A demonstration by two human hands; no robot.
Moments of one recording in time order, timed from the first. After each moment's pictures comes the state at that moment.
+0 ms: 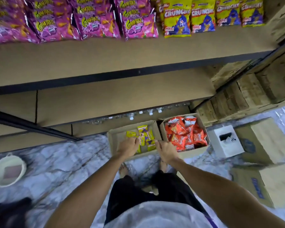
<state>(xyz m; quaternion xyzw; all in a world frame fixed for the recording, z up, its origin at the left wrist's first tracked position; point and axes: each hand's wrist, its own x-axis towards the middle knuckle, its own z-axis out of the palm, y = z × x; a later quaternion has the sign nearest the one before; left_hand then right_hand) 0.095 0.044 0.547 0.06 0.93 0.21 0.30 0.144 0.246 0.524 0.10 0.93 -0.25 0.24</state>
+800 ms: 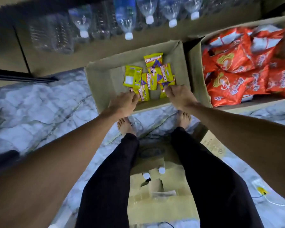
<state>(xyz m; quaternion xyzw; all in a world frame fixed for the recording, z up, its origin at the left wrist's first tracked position) 0.070 0.050 0.127 0.04 0.90 0.14 0.42 0.079 0.287 0.115 0.05 0.91 -0.22 0.34</state>
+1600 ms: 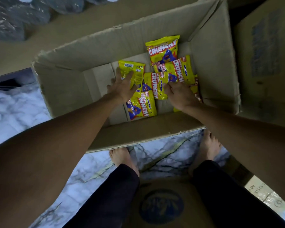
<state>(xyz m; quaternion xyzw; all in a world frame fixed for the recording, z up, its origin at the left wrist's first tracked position) -0.009 0.041 -0.160 -0.01 0.91 0.08 0.40 0.042 0.265 -0.168 0.04 0.90 -0.34 0.26</state>
